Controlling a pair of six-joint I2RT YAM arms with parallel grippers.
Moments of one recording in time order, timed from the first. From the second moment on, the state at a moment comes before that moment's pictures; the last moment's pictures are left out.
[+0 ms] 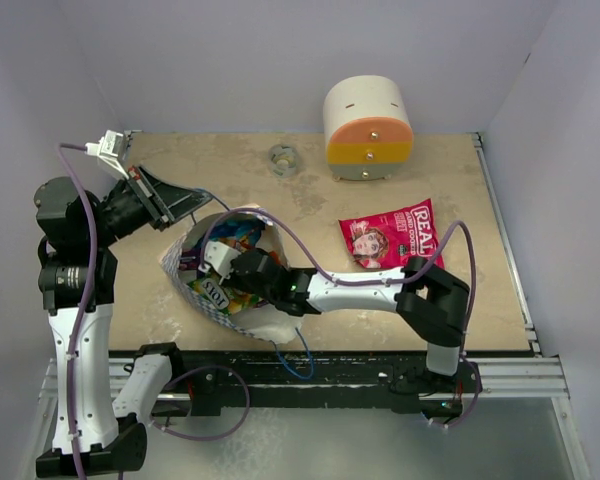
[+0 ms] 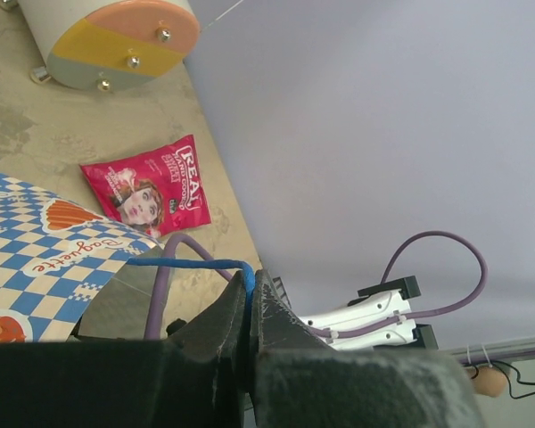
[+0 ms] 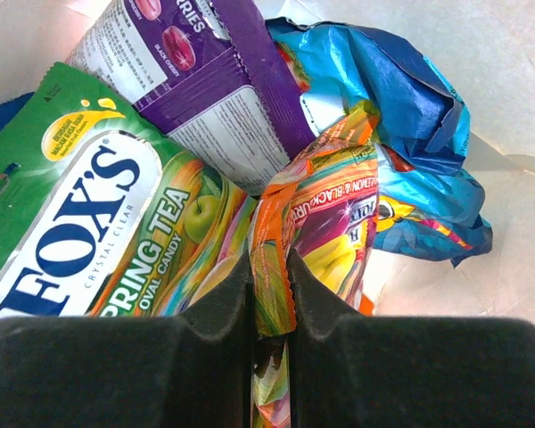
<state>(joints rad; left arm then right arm) 0.11 0.83 1.27 -0.48 0.91 -0.96 1.23 1.86 1.23 0.17 0.33 -0.26</state>
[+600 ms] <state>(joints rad) 0.11 0.86 1.26 -0.48 0.91 -0.93 1.23 1.28 1.16 -0.06 -0.24 -0.20</state>
